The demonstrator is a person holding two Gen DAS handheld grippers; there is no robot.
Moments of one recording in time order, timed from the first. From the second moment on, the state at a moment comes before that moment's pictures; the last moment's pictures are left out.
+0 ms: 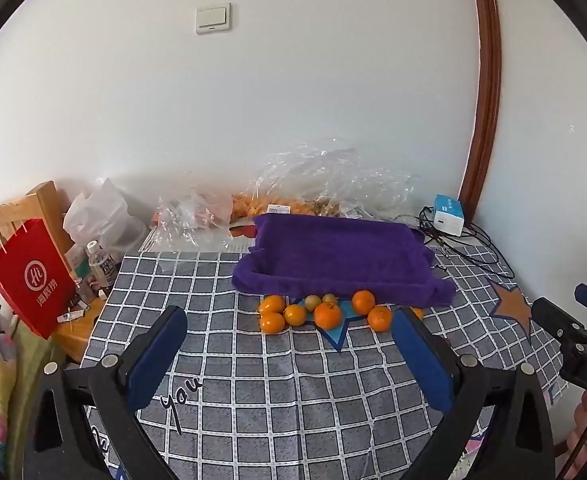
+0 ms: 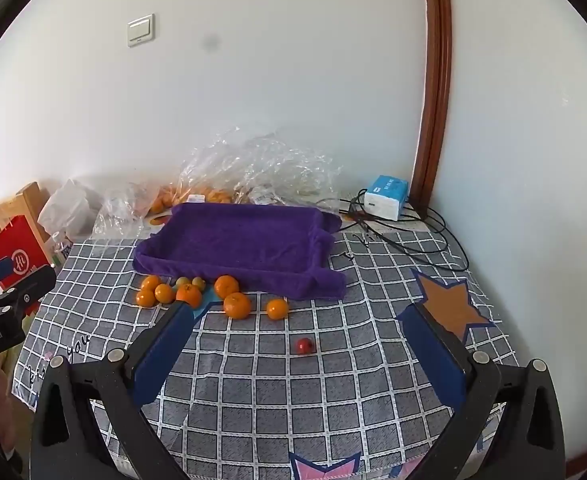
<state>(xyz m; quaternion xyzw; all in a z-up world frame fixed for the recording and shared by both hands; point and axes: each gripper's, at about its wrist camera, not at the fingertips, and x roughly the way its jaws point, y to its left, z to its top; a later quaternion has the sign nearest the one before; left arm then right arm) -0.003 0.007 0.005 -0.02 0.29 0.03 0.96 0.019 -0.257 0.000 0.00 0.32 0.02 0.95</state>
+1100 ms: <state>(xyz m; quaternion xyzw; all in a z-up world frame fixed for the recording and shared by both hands) -0.008 0.014 0.004 -0.03 0.29 0.03 0.96 0.008 -0.247 -0.003 0.00 0.31 0.04 0.95</state>
